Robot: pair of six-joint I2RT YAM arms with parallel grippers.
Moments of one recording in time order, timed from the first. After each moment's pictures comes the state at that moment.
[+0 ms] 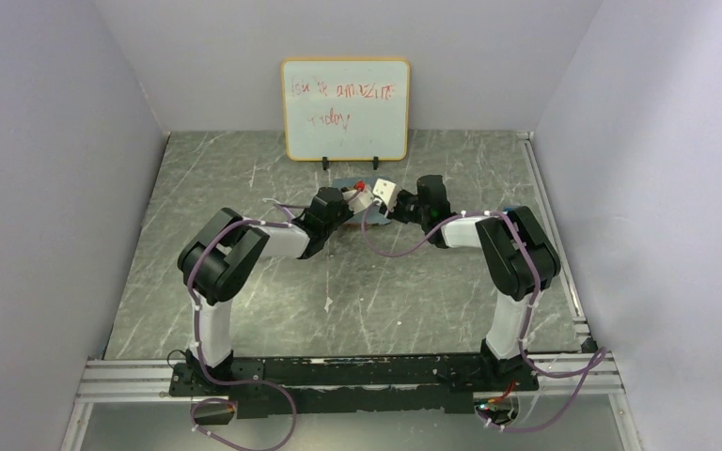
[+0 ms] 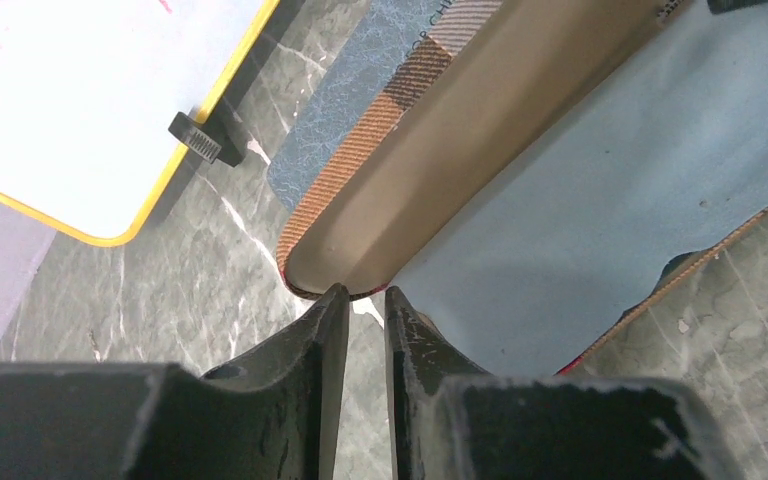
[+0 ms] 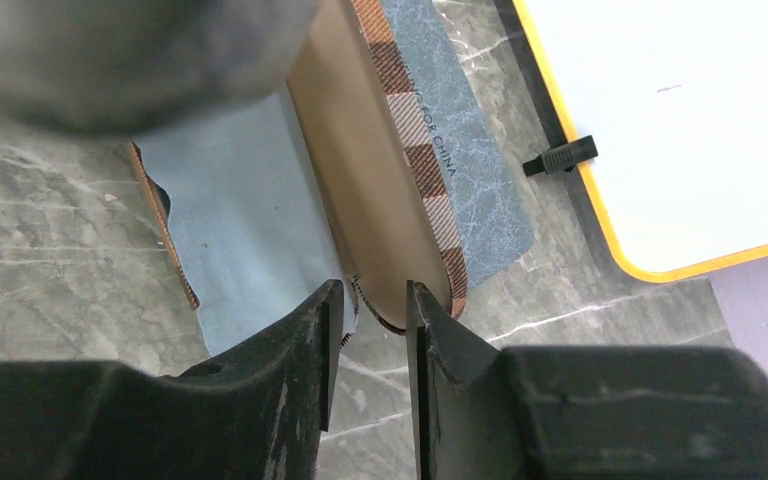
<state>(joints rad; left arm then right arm) -0.65 1.96 1.02 0.52 -0.23 0.51 0.37 1.88 0.90 0.52 -0.45 -0.79</state>
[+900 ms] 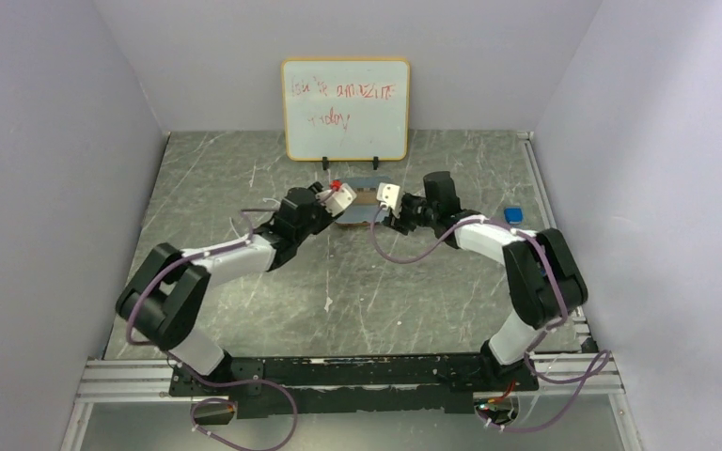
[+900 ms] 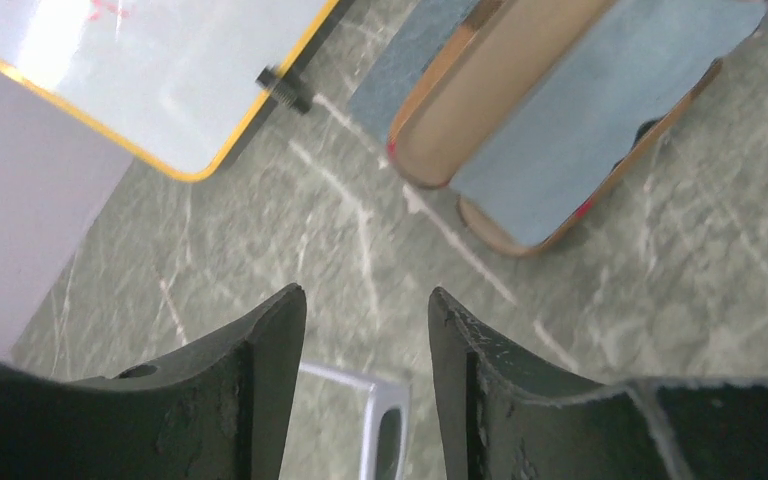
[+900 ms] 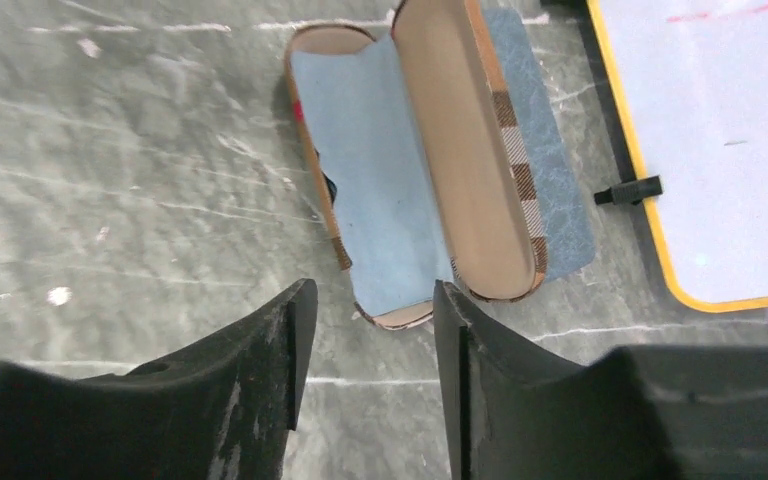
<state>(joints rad) -0.63 1.61 0.84 0.39 -0.19 0.48 0.38 1.69 0.89 0.23 -0.60 -0.83</state>
